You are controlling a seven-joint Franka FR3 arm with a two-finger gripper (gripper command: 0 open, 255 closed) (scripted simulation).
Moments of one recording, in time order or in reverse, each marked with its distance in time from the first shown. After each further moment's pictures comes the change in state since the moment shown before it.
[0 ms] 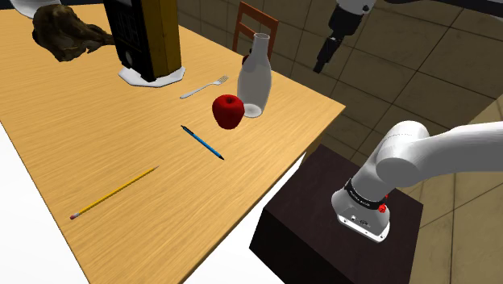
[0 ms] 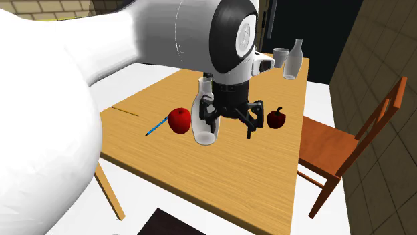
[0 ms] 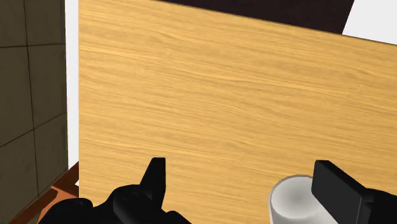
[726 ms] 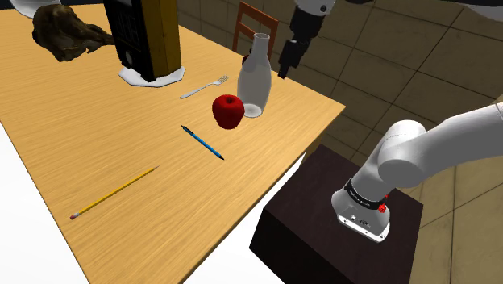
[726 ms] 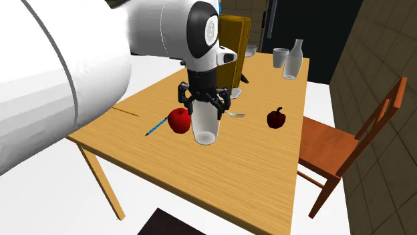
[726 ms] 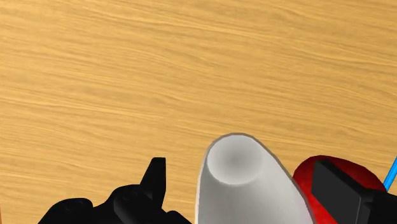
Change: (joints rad) arm 0.060 0.216 0.149 0.120 0.109 0.073 0.172
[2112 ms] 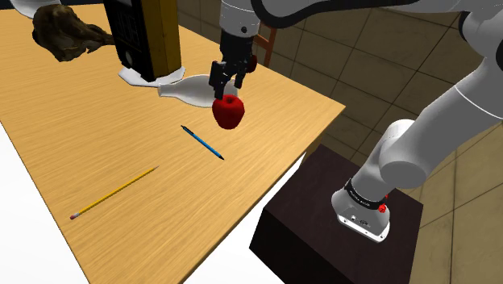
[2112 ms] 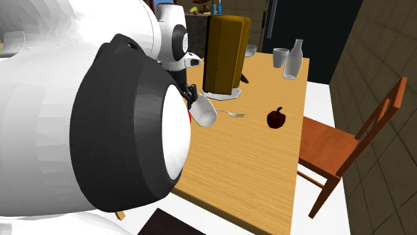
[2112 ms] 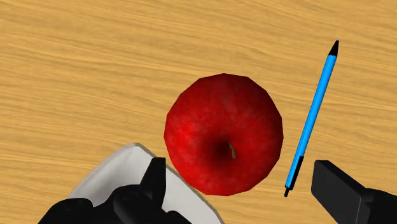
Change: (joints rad) arm 0.063 0.418 0.197 0.250 0.041 0.155 0.251
